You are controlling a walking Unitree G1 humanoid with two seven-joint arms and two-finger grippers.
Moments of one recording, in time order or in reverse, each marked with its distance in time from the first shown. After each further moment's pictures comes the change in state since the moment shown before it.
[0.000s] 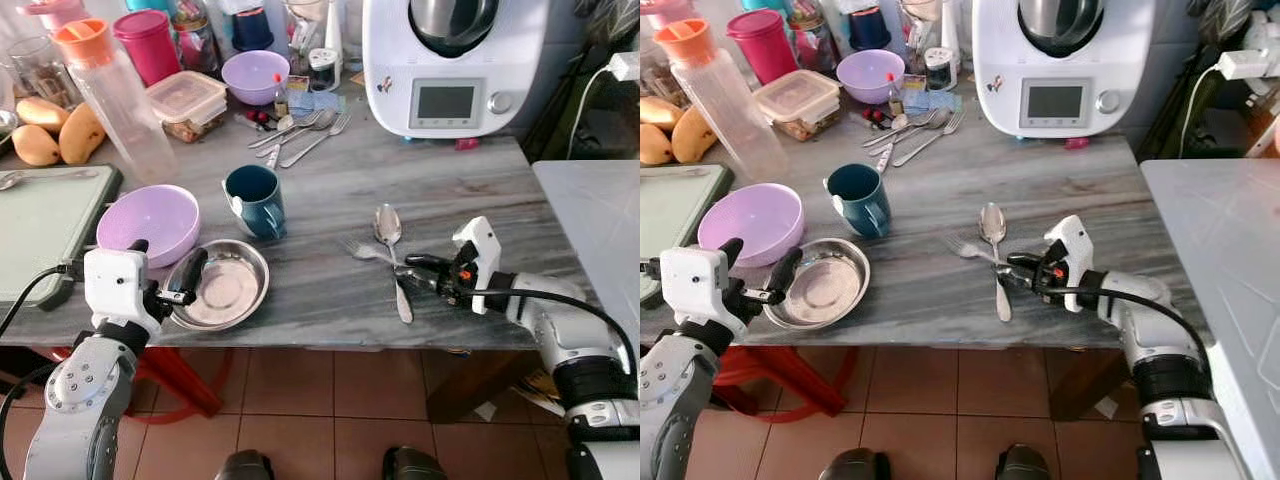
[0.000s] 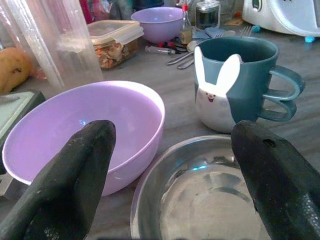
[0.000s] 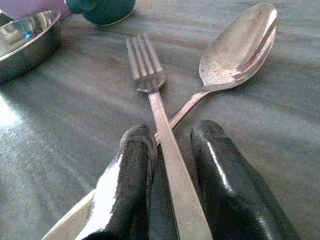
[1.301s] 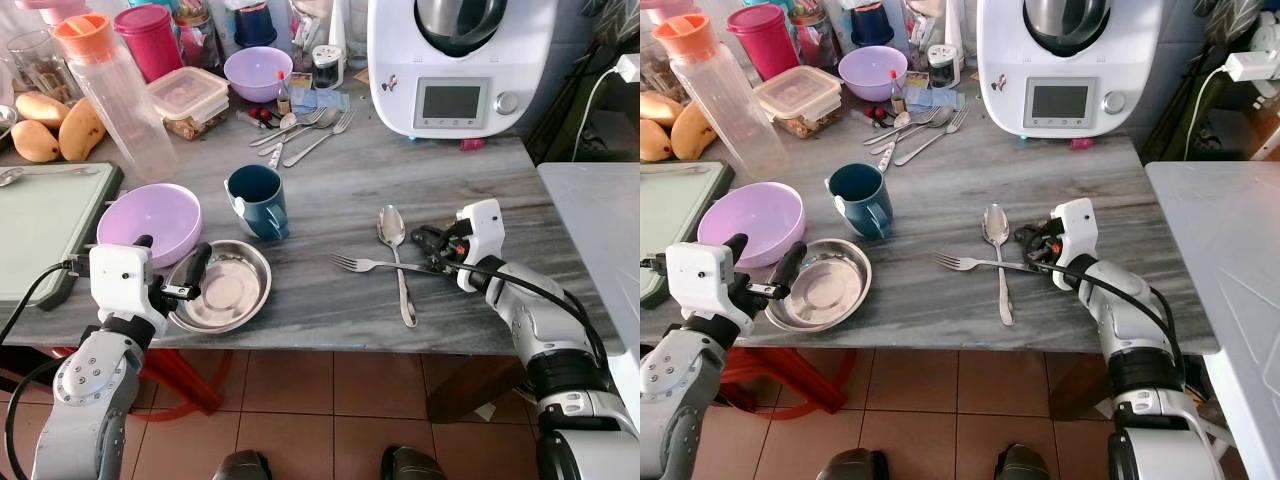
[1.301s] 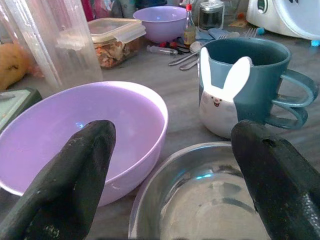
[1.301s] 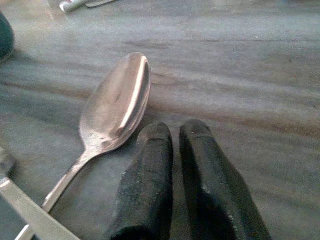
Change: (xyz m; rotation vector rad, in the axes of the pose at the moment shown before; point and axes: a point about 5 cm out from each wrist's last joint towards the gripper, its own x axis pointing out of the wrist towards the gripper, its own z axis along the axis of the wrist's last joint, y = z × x) left arm 0.007 -0.004 0.000 -0.019 -0.018 0.004; right arm 0.015 -0.016 0.018 -0.004 -0.123 -0.402
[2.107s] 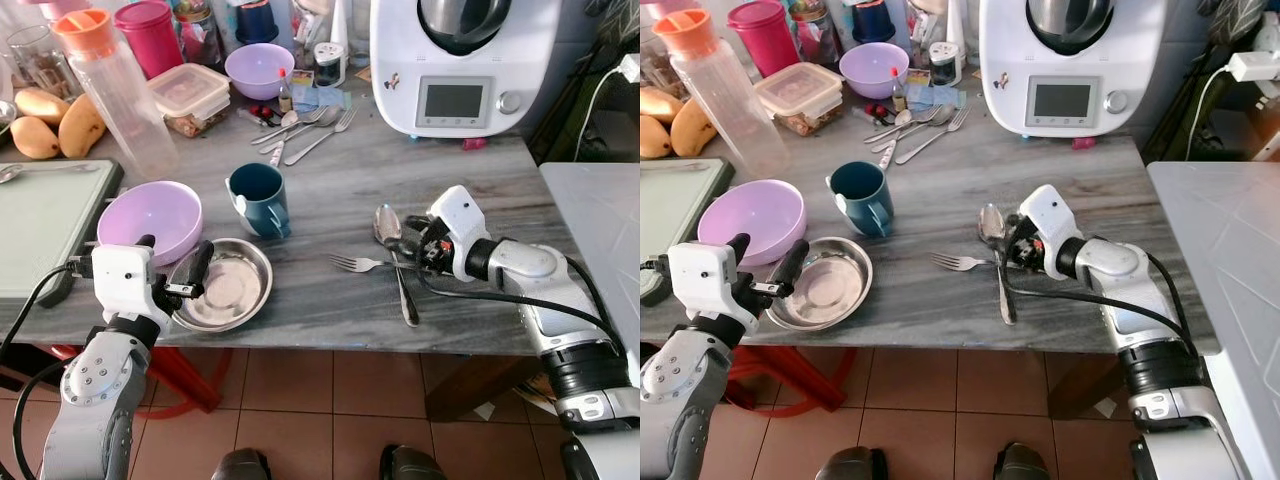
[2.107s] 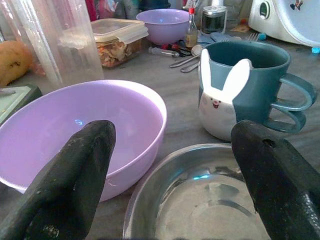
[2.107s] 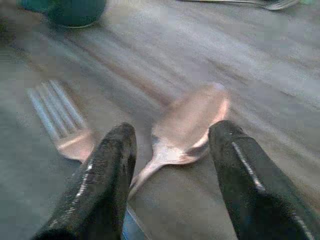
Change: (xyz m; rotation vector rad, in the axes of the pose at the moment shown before) left arm 0.001 -0.004 -0.001 -0.019 -0.012 0.012; right arm -0.004 0.027 0.033 -0.335 0.094 0.281
